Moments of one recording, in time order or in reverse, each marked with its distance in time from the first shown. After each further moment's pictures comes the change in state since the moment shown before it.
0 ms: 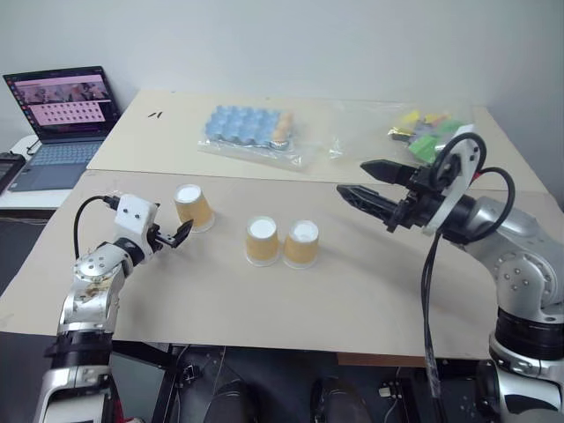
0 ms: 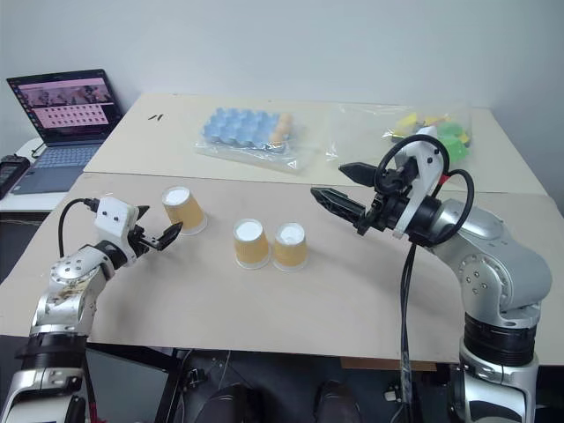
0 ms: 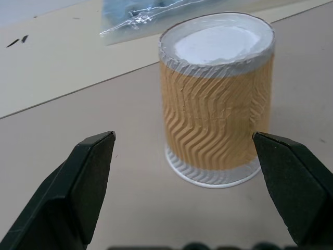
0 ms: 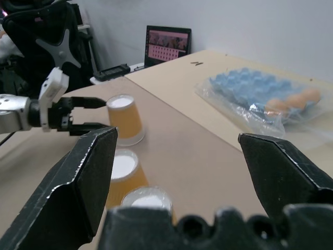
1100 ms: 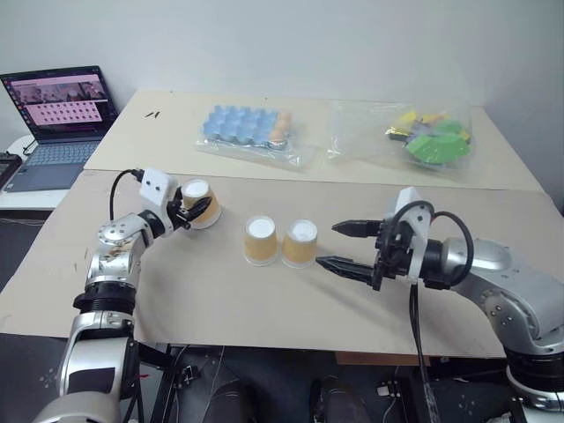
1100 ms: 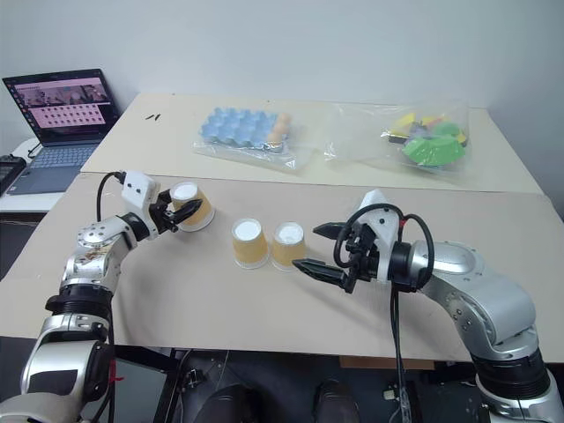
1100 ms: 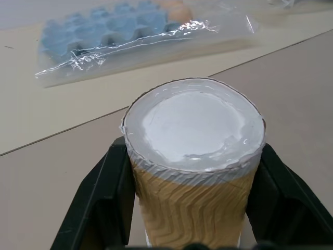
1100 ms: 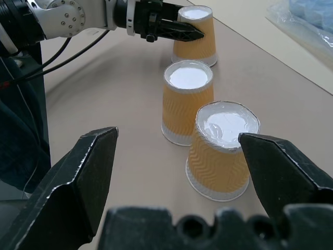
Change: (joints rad) left arm -0.260 -0.057 -0.040 0.290 -0.006 -0.061 -0.147; right arm 0.151 -0.134 0.210 -0.115 -0.043 -0.061 0.074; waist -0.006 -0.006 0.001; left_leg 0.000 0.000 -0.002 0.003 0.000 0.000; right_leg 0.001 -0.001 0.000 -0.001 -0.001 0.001
